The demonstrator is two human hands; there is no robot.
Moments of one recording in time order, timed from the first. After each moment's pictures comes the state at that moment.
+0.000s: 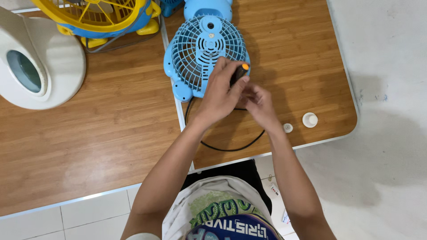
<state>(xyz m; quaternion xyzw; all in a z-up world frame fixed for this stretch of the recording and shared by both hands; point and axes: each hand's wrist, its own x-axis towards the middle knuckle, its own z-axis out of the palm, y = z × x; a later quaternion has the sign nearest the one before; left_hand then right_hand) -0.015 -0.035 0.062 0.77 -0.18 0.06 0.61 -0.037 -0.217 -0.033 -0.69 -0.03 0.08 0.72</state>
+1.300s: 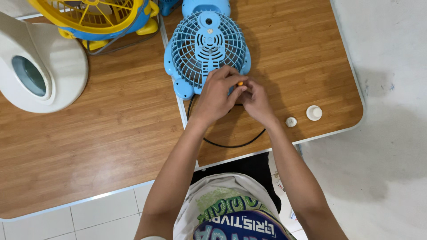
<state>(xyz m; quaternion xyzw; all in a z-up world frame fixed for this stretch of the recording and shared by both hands) -0.022 -0.022 0.043 0.82 -0.28 0.09 0.49 -0.036 -0.203 -0.044 -0.77 -0.02 0.06 0.63</state>
